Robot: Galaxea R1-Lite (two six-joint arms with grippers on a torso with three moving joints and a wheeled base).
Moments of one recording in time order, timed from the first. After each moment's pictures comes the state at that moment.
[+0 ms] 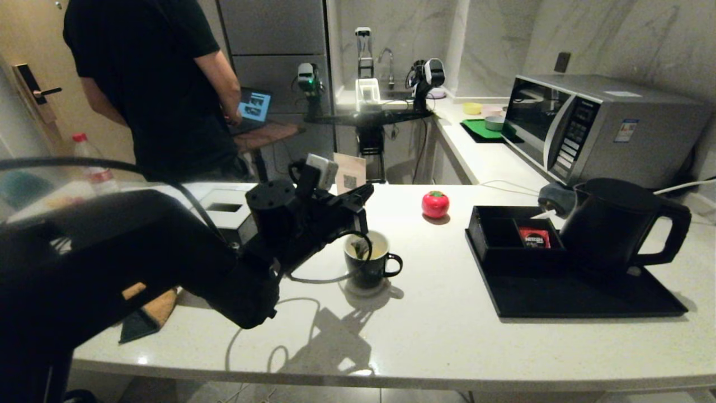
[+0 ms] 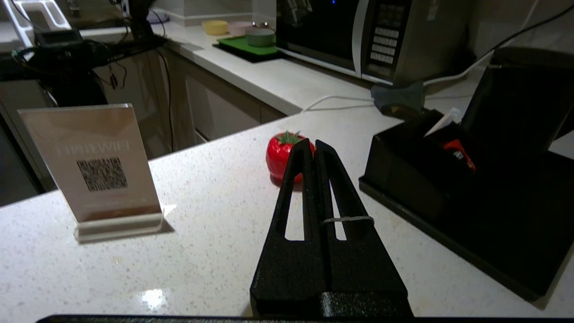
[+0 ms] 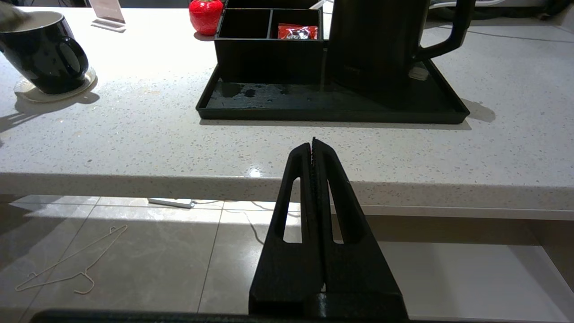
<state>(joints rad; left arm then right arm) -0.53 2.18 -0.98 -1.36 -0.17 -0.09 0.00 0.00 0.00 0.00 -0.01 0.00</state>
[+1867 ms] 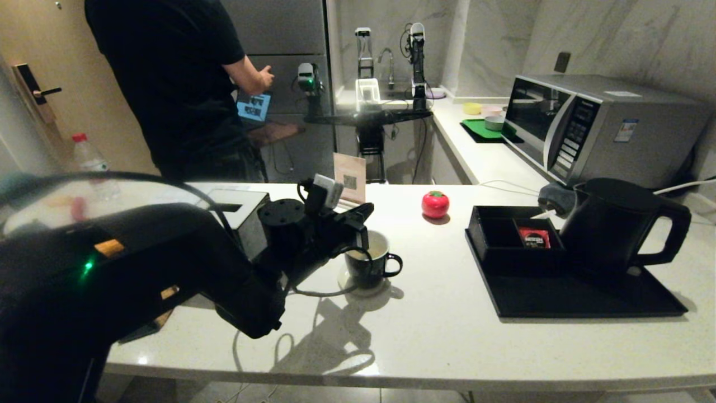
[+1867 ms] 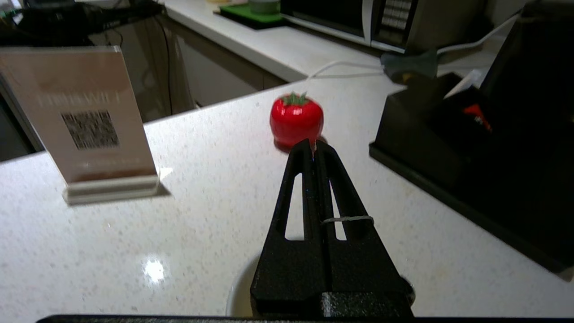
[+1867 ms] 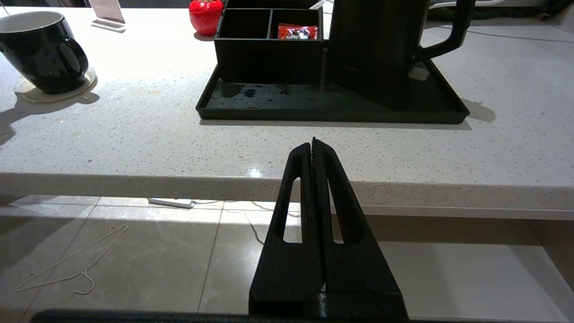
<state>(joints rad) -0.52 2.26 -0.96 -1.39 -0.16 -0.09 0.00 0.00 0.00 0.00 -0.01 0.00</state>
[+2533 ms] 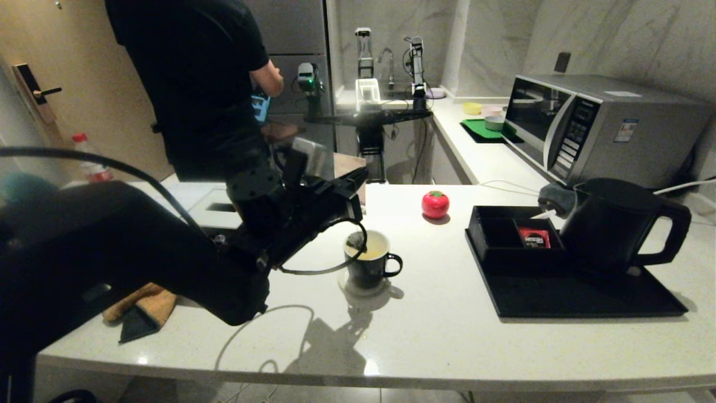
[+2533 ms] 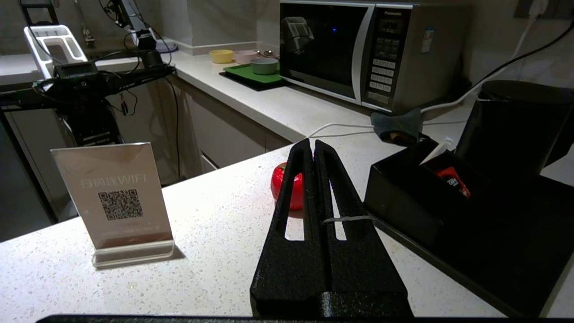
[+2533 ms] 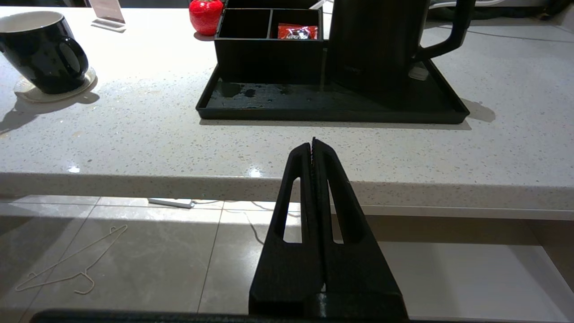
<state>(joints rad) -0.52 2.11 -0.96 -1.38 -0.17 -0.09 0.00 0.00 0.00 0.00 -0.01 0.00</state>
